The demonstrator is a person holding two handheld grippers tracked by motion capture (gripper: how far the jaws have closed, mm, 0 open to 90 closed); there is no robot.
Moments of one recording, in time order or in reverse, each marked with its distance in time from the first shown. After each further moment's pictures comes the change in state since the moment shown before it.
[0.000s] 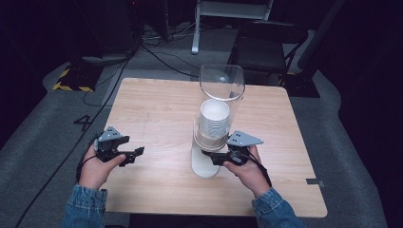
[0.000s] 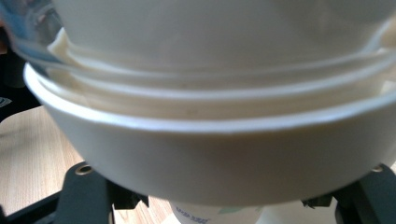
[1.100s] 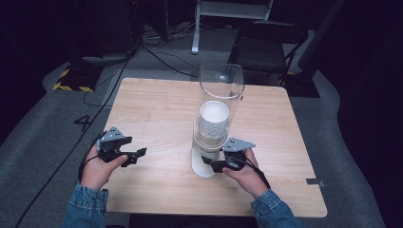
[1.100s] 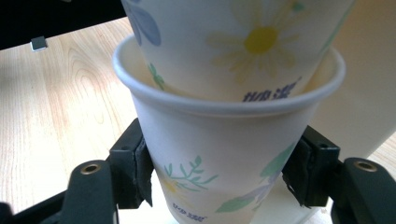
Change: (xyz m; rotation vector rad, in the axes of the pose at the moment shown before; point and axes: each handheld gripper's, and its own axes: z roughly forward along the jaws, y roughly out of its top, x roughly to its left) left arm -0.004 0.001 0.003 0.002 -0.020 0.011; right arm -0.004 -0.032 0.010 0.179 0.008 -0.026
